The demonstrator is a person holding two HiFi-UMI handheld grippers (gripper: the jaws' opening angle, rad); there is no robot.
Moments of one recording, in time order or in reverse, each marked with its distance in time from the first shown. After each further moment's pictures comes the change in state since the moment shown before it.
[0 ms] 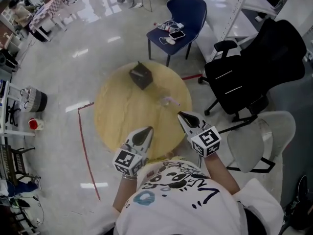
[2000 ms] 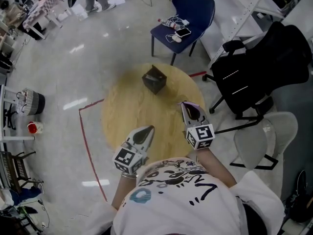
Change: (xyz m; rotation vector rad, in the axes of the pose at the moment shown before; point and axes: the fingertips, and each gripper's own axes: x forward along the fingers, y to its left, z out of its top) left arm -0.015 0.098 0.018 -0.023 0.030 -0.080; right arm 0.111 -0.030 0.012 0.072 -0.088 -0.305
